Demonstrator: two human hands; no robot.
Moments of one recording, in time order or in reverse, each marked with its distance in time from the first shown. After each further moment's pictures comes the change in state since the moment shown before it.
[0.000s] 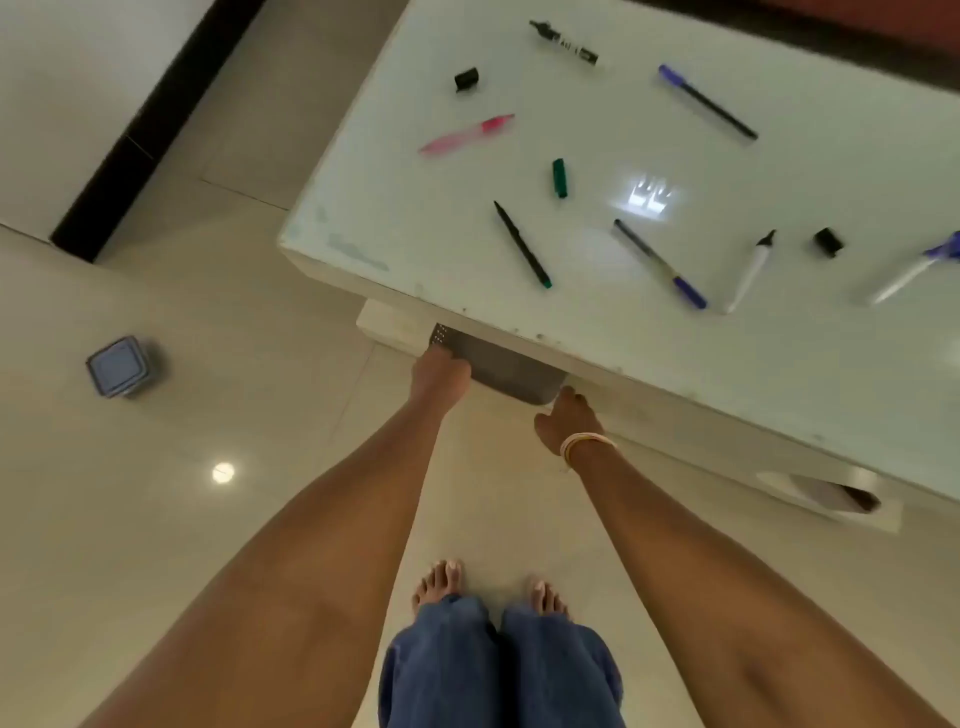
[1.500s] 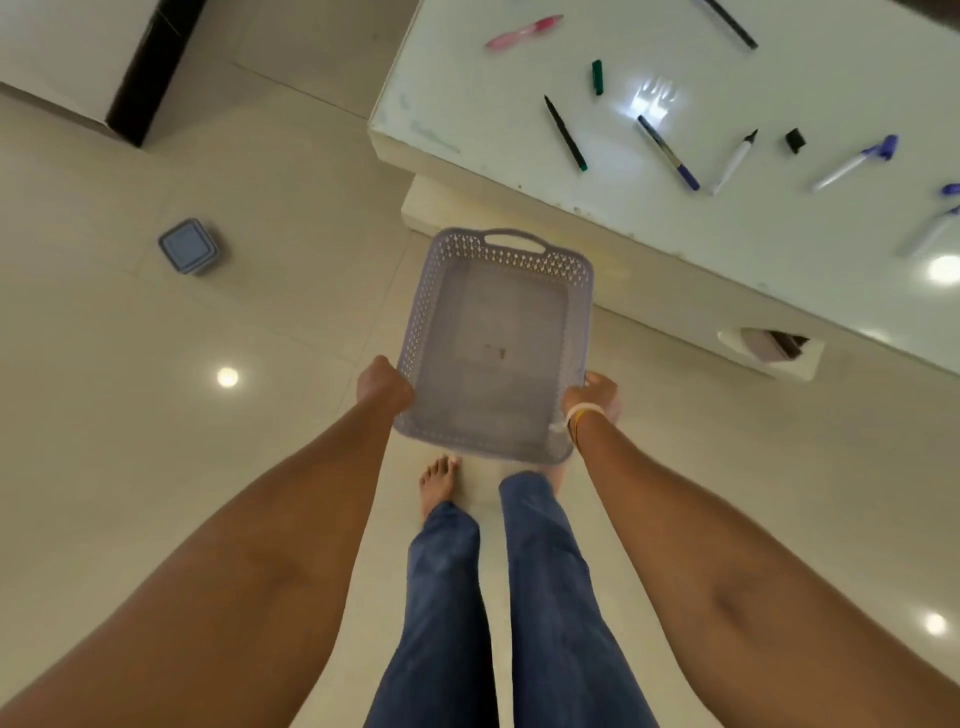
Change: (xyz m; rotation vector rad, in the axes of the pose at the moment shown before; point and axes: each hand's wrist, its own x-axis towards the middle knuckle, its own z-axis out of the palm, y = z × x) left_hand -0.202 -0.174 -0.137 0.326 -0.108 -0.230; right_hand -0.273 0.070 0.013 0.100 0.282 0.166
